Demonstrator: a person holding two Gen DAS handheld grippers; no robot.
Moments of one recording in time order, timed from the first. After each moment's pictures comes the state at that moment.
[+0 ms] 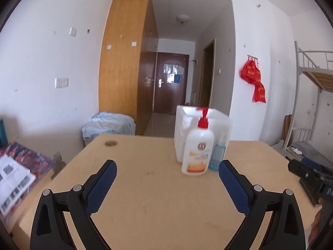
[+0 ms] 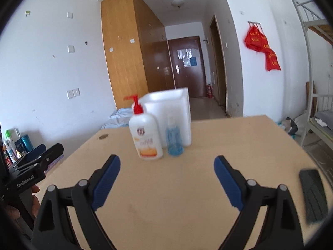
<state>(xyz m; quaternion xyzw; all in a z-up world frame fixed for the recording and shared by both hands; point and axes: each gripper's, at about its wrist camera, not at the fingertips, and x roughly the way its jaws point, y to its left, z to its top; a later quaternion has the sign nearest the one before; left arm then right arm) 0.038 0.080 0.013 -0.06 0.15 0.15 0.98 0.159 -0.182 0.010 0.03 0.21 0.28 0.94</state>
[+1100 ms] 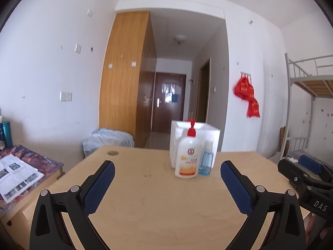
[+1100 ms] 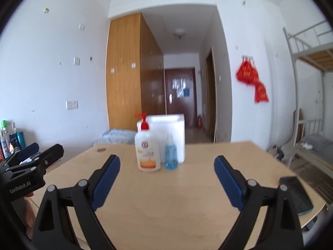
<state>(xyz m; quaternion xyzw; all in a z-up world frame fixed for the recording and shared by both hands) -0.038 0.043 0.016 -0.05 0.06 0.15 0.99 0.066 -0.191 0.019 0.01 0.07 0.24 0.97</state>
